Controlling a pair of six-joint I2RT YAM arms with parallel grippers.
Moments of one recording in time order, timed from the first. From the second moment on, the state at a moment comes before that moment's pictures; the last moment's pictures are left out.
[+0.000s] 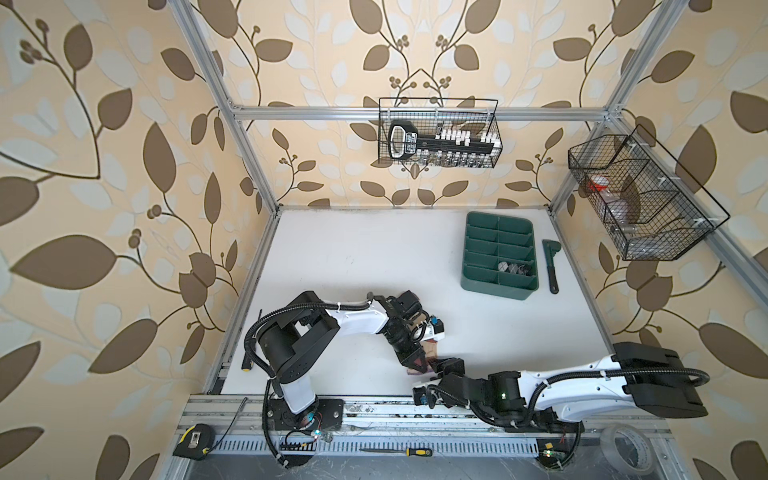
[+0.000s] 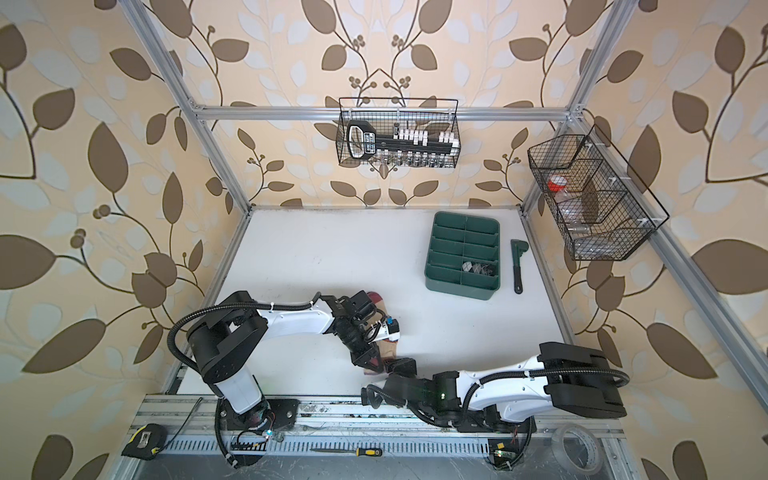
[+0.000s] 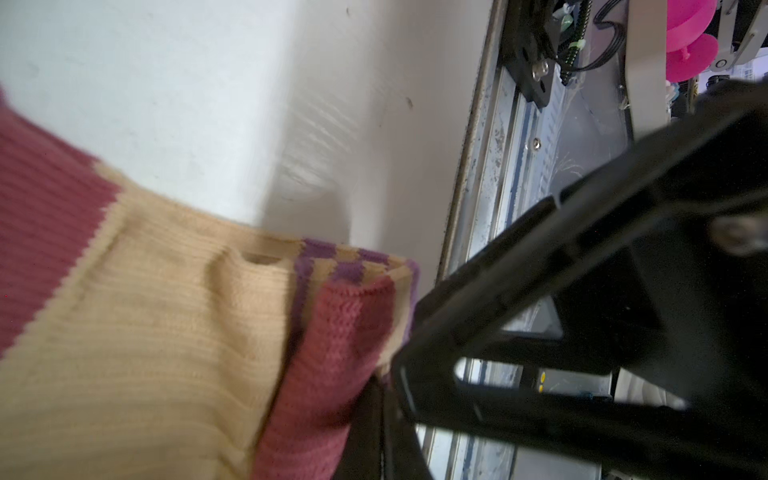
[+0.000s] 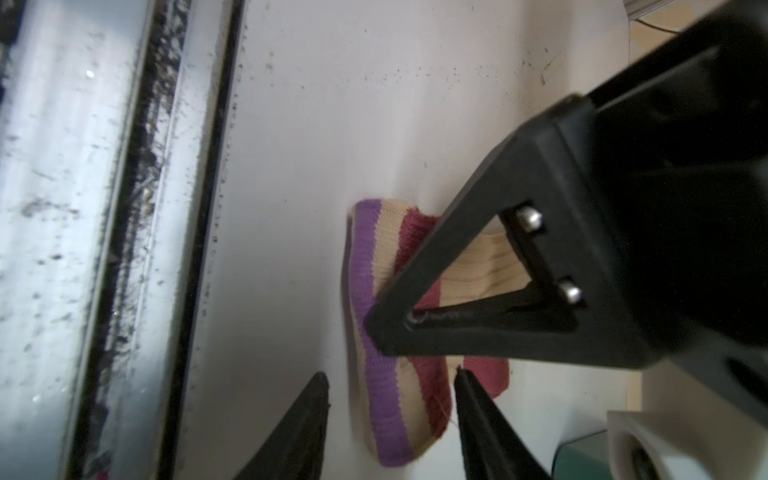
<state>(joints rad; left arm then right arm) -0.85 1.73 0.89 -0.51 0.79 0.15 1.46 1.25 0.38 -0.01 0.54 -0.55</state>
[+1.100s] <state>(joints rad) -0.81 1.54 0.89 -0.54 0.67 0.16 1.32 1.43 0.52 -0.11 0.42 -0.58</state>
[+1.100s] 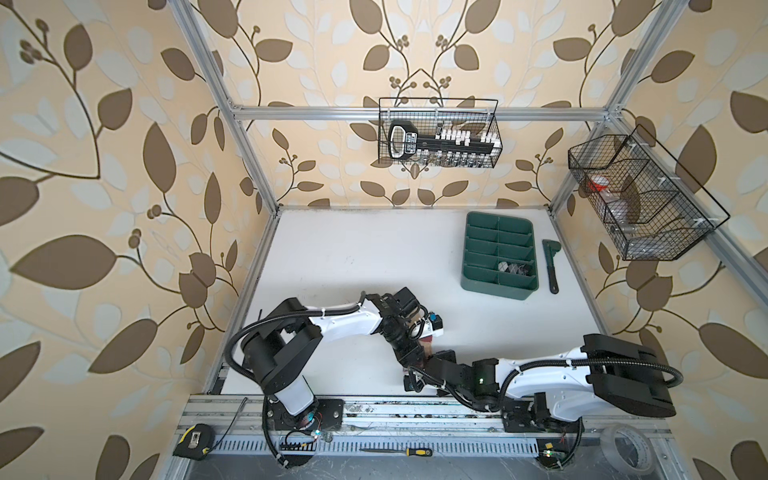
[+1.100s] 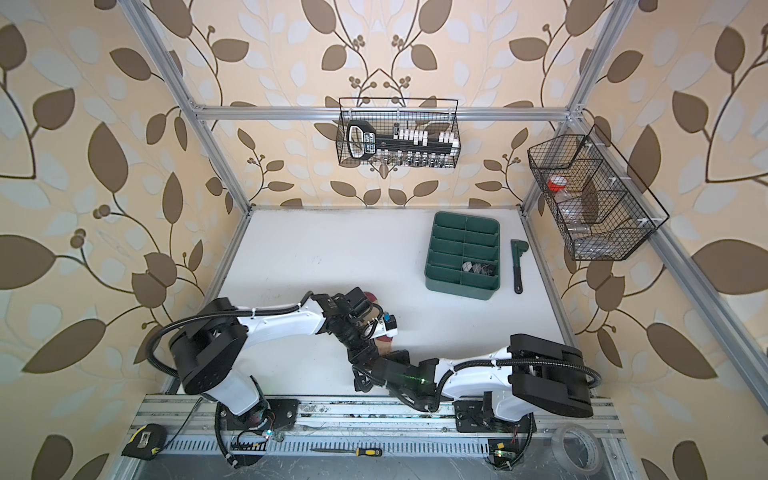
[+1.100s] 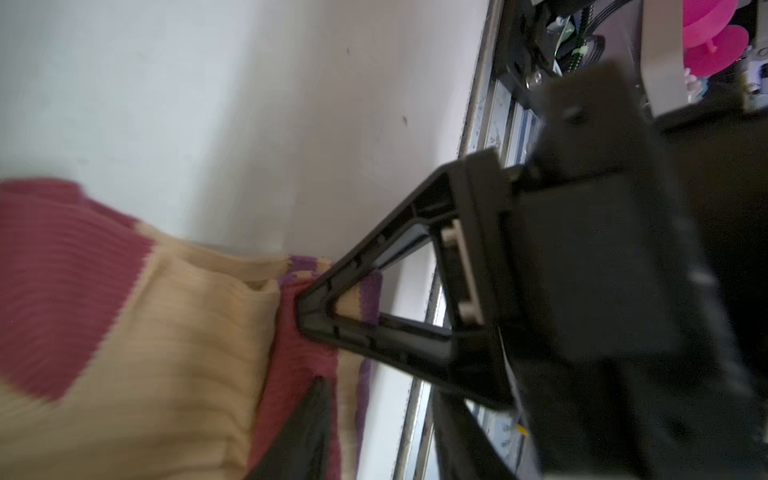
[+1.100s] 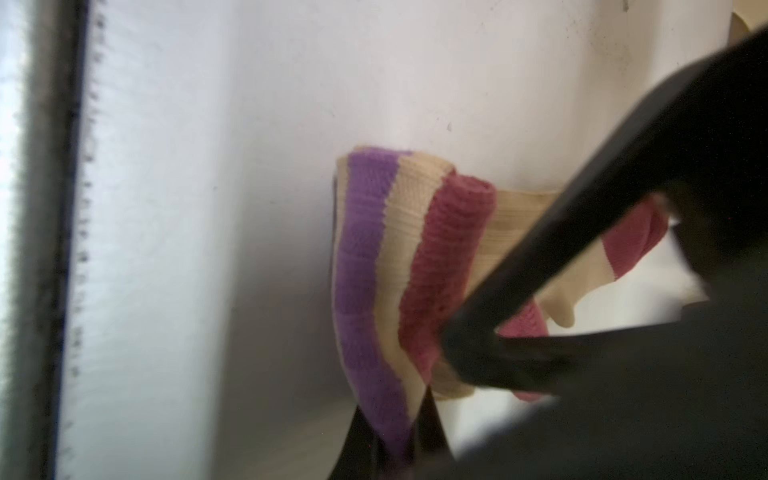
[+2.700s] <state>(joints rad) -1.37 1.04 0.55 -0.50 -0.39 0.60 0.78 1.95 1.23 -0.96 -0.53 -0.56</state>
